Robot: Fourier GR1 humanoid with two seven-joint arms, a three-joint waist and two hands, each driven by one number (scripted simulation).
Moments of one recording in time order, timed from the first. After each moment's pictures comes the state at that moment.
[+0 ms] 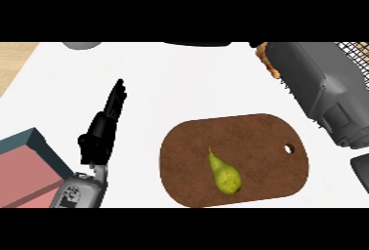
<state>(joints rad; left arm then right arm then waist) -0.18 0.07 -0.16 -1.55 -0.12 0.20 0.07 -1.43 -0.29 0.38 -0.16 0.72 0.02 1.24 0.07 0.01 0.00</state>
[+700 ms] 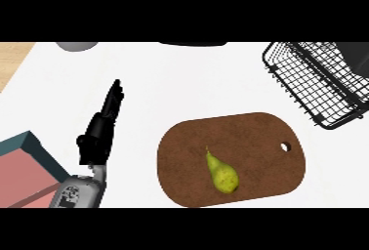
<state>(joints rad) -0.18 0.07 -0.15 -1.54 -0.12 0.21 0.05 -1.76 -0.37 0.39 0.00 0.77 -0.01 1.24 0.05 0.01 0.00</state>
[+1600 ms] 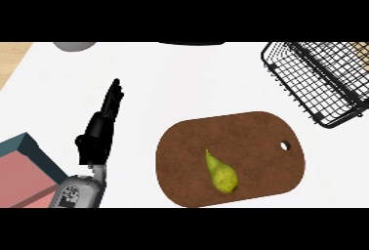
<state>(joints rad) -0.18 0.07 -0.14 -1.54 -0.13 0.21 0.05 -1.68 -0.50 0.43 0.00 0.81 -0.08 1.22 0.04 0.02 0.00</state>
